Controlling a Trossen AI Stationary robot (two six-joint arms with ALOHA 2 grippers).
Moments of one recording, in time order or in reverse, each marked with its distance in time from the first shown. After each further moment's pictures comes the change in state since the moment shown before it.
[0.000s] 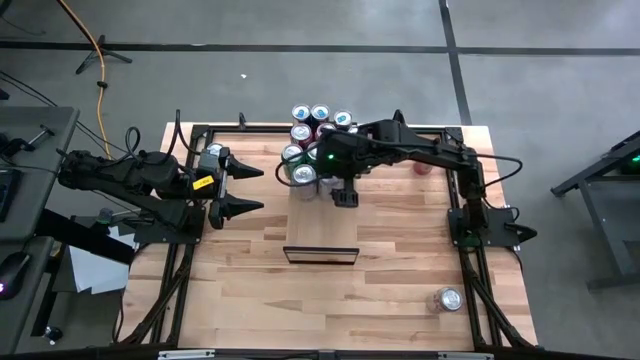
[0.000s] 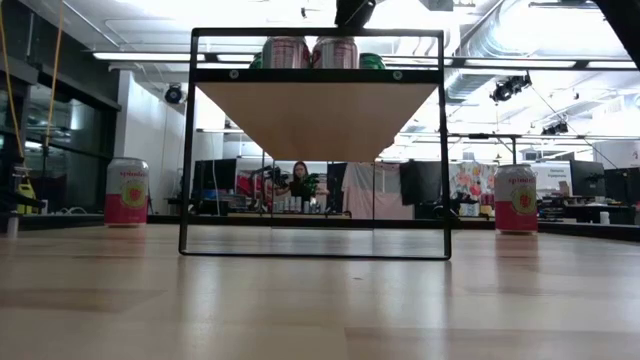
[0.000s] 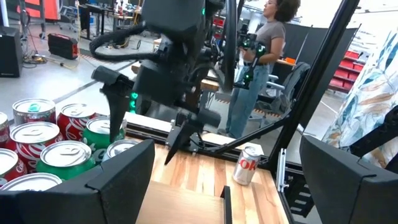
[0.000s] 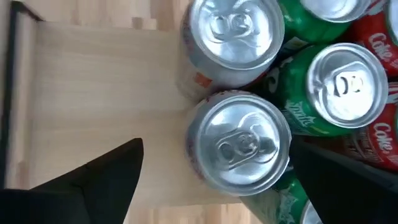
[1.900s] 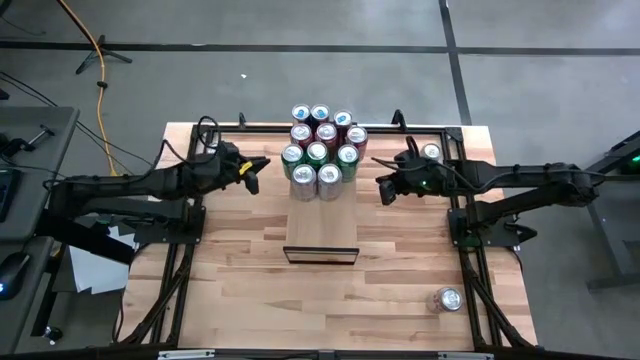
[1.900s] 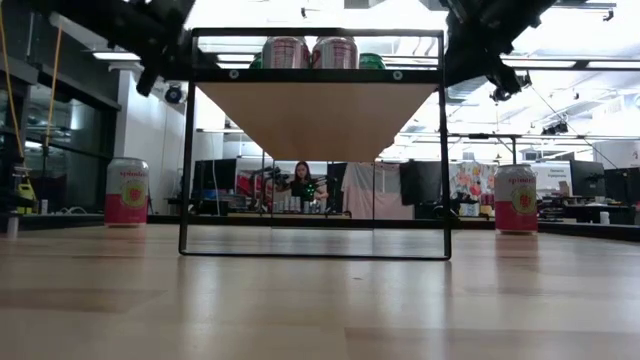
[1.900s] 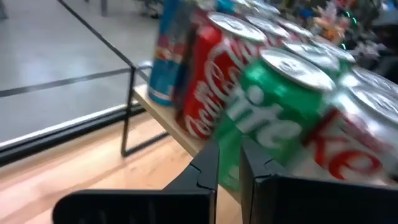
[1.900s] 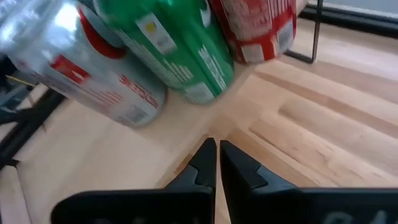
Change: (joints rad) left arm 0.422 -0.055 -0.446 0.122 -0.126 -0.214; right arm 0.004 -0.958 -1.473 0.929 0.215 0.929
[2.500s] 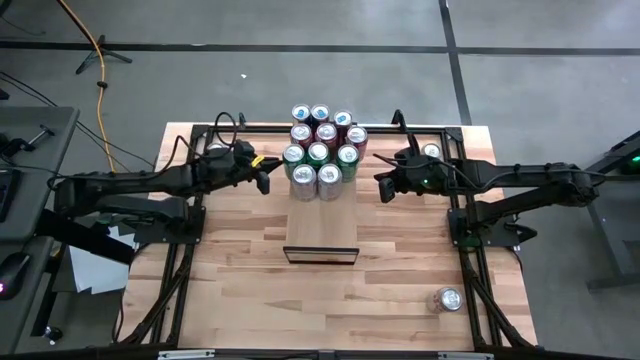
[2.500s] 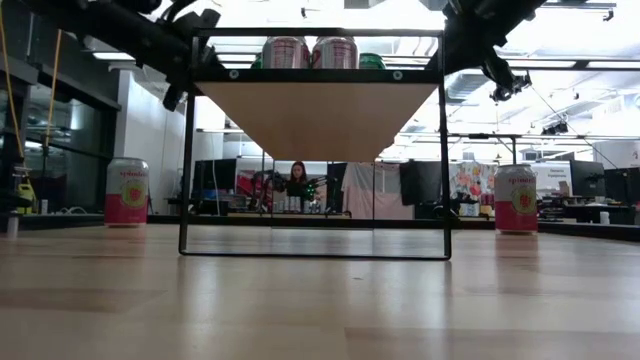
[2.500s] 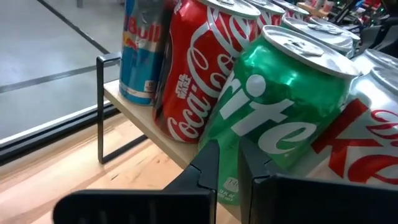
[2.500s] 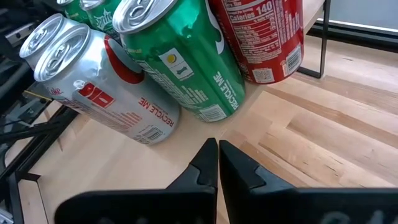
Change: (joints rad) left arm 0.102 0.169 -0.008 0.176 0.180 0.064; right arm 0.000 0.000 0.019 0.039 0.013 -0.001
